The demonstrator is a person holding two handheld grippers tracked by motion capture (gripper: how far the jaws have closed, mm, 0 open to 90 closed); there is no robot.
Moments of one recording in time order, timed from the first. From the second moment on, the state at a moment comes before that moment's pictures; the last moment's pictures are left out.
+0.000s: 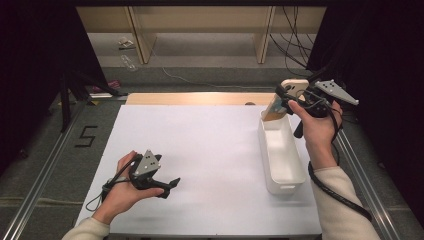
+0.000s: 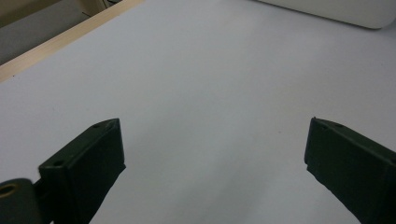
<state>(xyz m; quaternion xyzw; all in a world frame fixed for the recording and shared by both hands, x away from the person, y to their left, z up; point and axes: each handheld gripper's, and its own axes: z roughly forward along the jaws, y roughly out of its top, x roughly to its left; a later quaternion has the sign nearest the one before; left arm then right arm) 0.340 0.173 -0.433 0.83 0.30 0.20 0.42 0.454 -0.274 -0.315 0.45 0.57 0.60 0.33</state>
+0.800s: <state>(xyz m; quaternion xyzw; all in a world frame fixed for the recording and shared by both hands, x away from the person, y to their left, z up) 0.340 0.173 -0.433 0.83 0.31 0.20 0.42 0.460 -0.276 -0.320 0.46 0.58 0.58 0.33</state>
